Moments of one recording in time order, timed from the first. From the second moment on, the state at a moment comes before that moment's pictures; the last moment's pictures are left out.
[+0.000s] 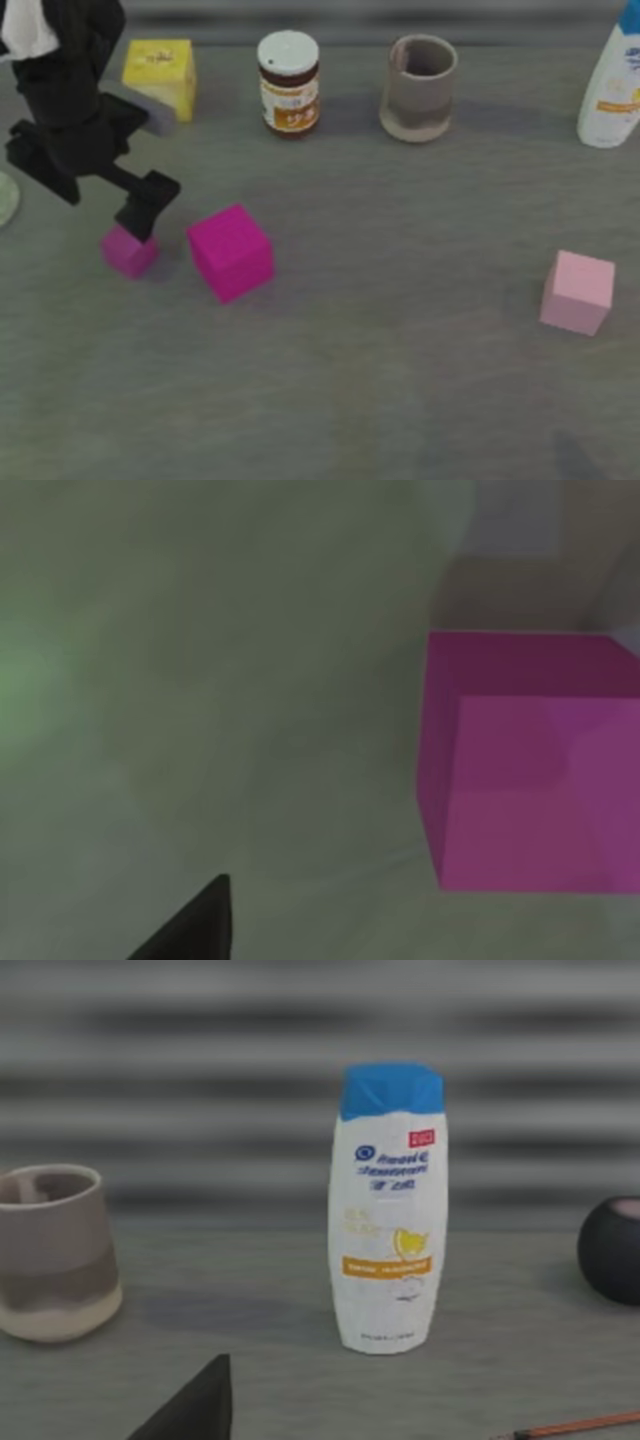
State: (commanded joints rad) left arm -0.17 2.17 1.68 -1.09 0.00 0.42; right arm 0.00 0.00 0.00 0.00 0.00 0.00
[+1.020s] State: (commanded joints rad) left arm -0.17 2.27 1.53 -0.83 0.00 0.42; right arm 0.00 0.00 0.00 0.00 0.00 0.00
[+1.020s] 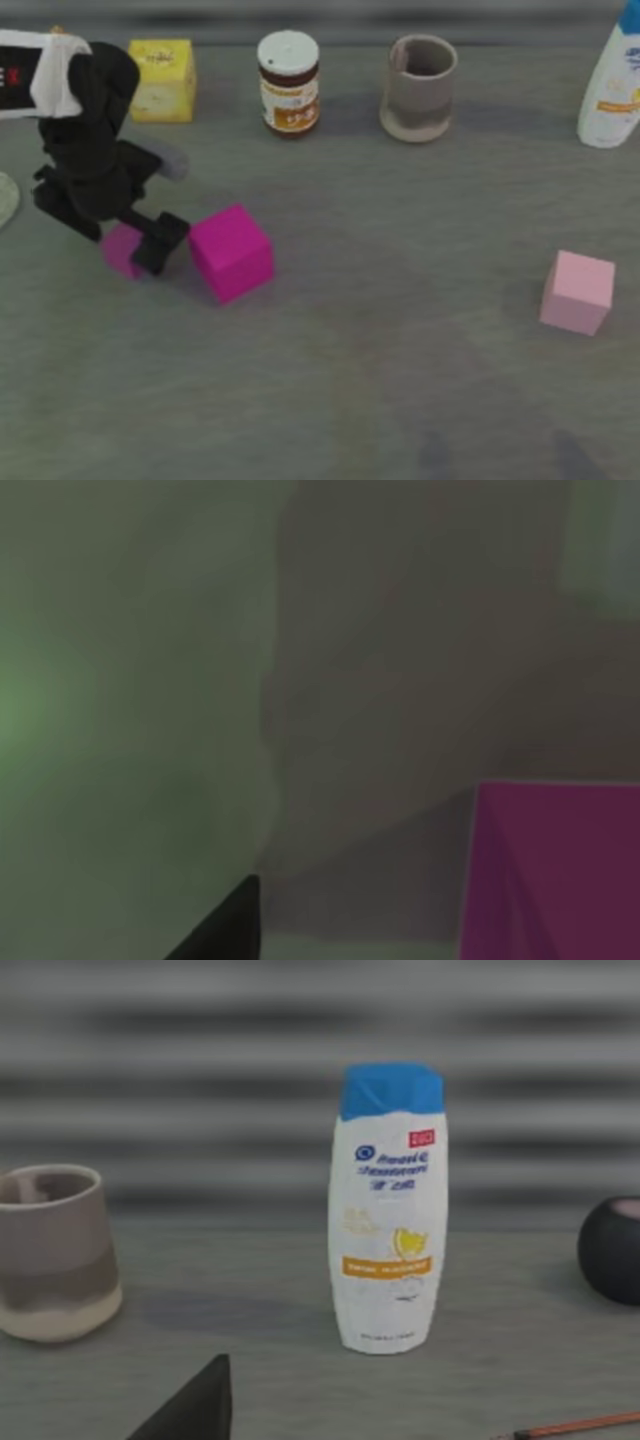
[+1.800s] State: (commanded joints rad) left arm -0.17 2.27 1.53 -0.83 0.00 0.42; right arm 0.00 0.00 0.00 0.00 0.00 0.00
